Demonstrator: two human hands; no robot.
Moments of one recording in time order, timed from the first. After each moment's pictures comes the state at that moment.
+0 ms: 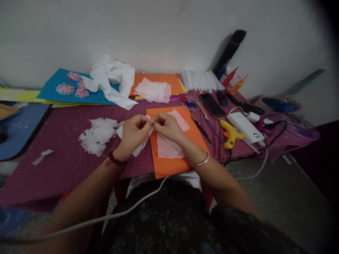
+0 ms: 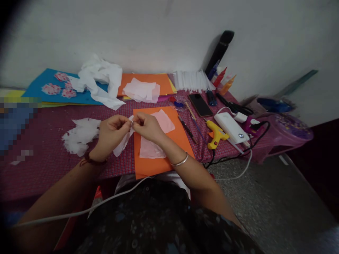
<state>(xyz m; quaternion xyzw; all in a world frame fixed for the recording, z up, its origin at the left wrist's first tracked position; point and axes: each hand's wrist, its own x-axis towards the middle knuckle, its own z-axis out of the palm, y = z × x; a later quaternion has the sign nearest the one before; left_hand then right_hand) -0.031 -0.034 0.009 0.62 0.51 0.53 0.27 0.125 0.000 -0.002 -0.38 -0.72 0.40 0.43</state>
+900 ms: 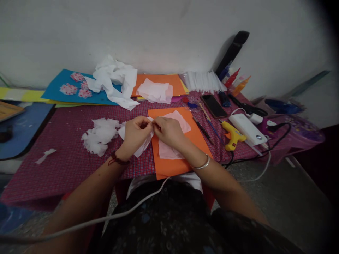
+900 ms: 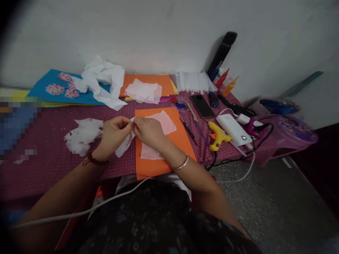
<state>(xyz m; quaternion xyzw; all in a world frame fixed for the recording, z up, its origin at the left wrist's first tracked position) -0.033 -0.034 0.008 0.62 0.55 0.49 0.27 0.124 -0.015 0.008 -0.45 -0.85 0.11 0.26</state>
